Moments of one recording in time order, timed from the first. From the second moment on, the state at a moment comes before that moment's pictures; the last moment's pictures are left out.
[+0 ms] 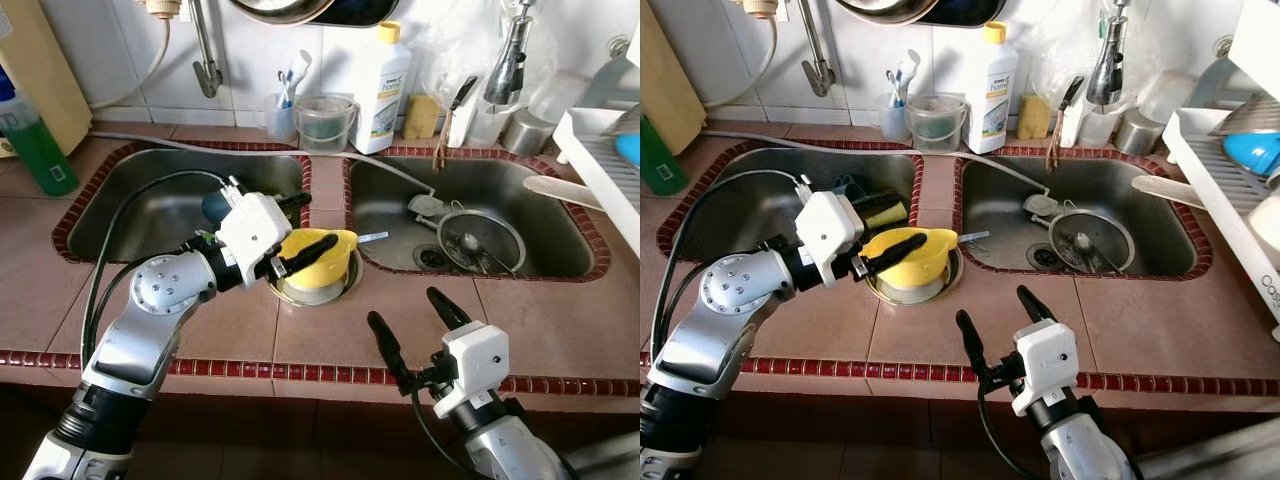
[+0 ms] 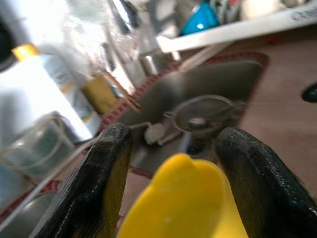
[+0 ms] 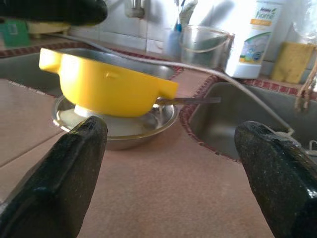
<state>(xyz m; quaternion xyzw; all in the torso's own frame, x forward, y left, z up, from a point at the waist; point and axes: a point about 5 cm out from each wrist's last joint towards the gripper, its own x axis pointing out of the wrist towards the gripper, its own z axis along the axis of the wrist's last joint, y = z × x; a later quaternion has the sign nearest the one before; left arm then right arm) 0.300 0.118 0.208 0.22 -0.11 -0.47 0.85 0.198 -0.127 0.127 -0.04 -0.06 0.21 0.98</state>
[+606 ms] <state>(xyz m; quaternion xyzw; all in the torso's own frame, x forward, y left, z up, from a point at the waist) 0.299 0.102 0.197 0.24 -0.06 -0.56 0.79 0.190 -0.118 0.134 -0.03 -0.06 0.22 0.97</state>
